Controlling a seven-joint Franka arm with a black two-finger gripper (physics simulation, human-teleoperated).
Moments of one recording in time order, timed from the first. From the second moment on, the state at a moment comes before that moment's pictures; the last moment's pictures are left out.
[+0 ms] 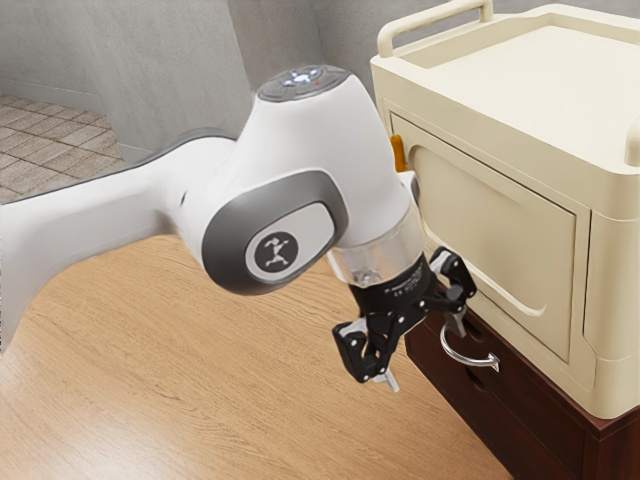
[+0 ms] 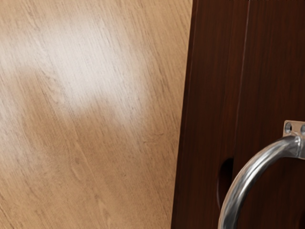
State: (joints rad) arm -0.41 -0.04 0.03 -1.78 -0.04 1.94 -1.58
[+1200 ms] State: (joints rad) arm -0.41 -0.08 0.03 -1.87 -0.03 1.99 -1.55
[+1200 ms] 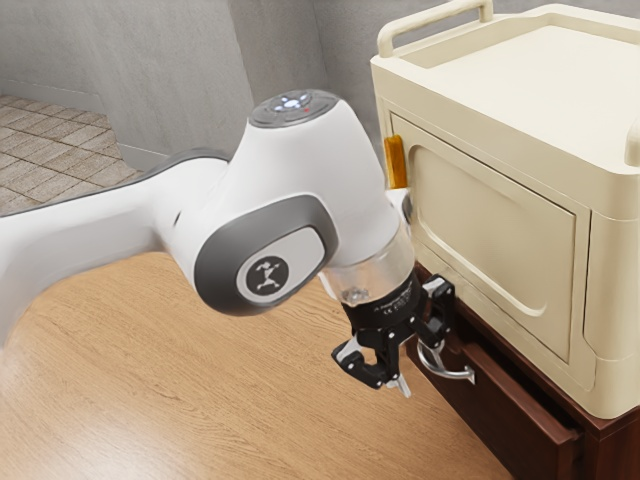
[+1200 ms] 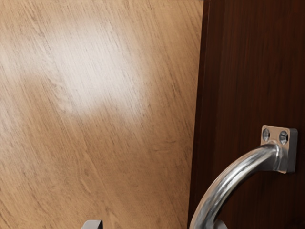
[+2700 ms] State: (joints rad) arm -0.43 -0.38 0.03 -2.18 0.06 2.00 -1.56
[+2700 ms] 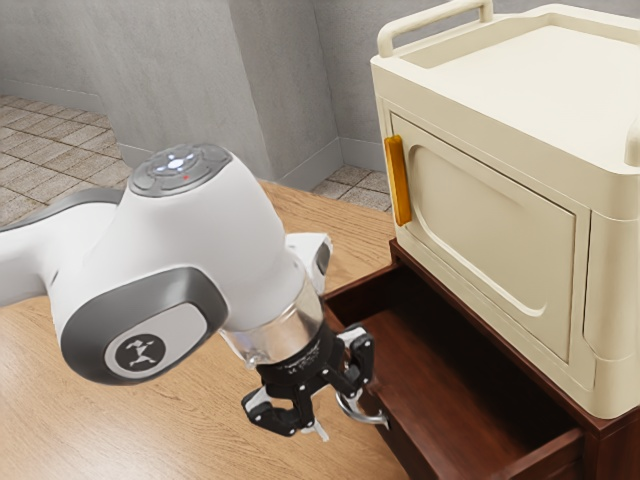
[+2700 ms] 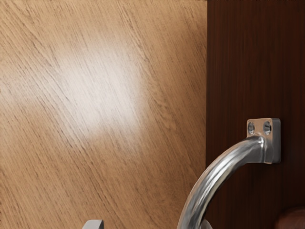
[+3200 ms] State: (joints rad) arm -0.43 -0.47 0.03 -2.25 0.07 2.01 -1.57
